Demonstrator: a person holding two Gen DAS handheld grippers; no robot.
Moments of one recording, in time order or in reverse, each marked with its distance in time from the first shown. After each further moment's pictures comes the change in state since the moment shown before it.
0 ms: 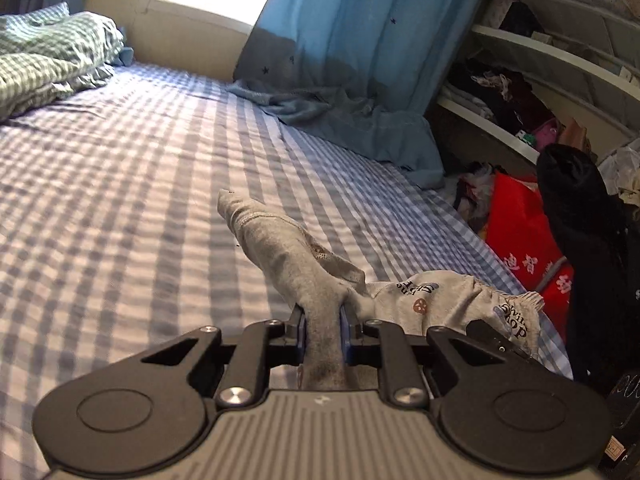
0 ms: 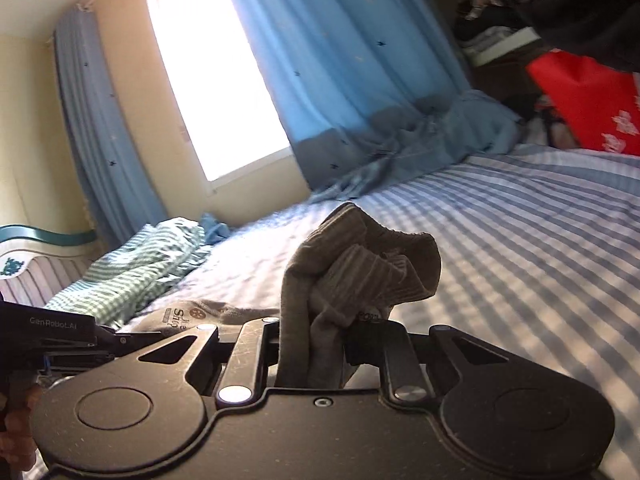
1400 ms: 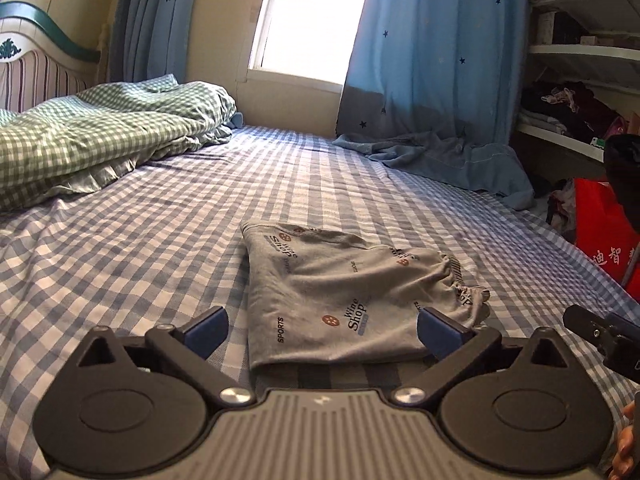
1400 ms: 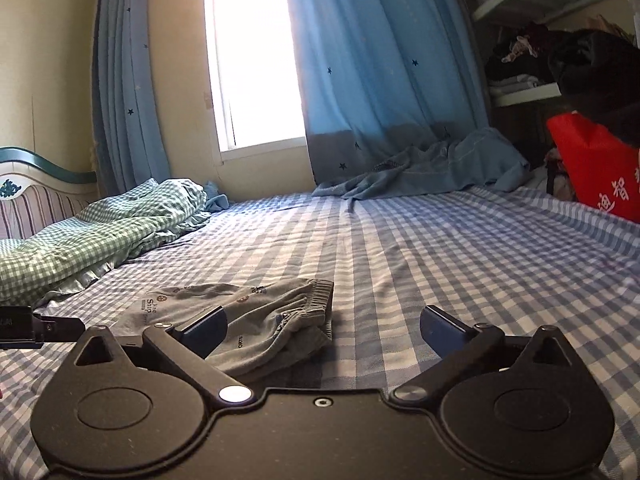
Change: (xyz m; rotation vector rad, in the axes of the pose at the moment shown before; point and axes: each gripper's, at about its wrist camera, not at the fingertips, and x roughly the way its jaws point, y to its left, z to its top) left arm -0.113 -0.015 -0.105 0.063 -0.189 0.359; right arm -0.062 0.034 -0.035 -0.233 -0.003 -0.077
